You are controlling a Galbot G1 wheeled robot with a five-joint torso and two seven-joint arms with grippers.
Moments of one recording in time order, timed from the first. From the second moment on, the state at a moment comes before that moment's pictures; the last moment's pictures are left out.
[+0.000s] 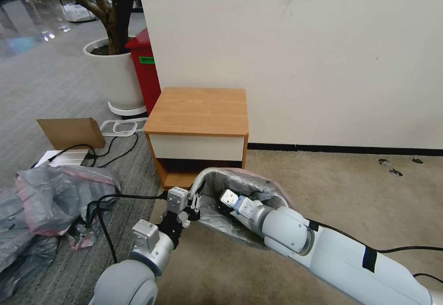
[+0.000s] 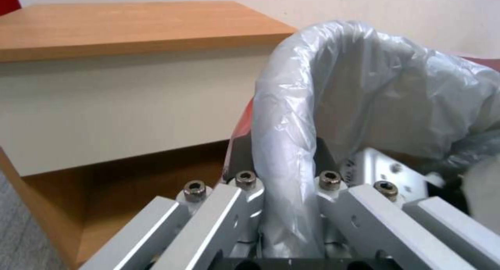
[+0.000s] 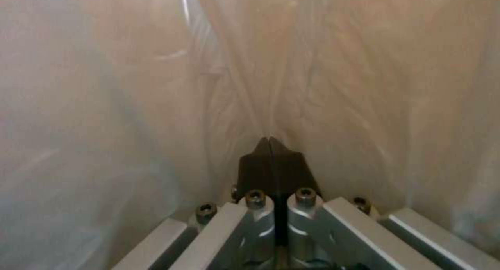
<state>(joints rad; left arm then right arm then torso) 1.56 -1.20 -0.31 -2.32 -0.26 0.31 0.00 -0.68 0.94 -0.50 1.90 0.26 -0.71 0.06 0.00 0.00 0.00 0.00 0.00</state>
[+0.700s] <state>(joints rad) 1.55 -1.20 -0.30 -2.30 -0.21 0.31 0.03 -0.66 0.93 -0.53 1.89 0.26 -0.71 0.09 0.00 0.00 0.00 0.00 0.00</state>
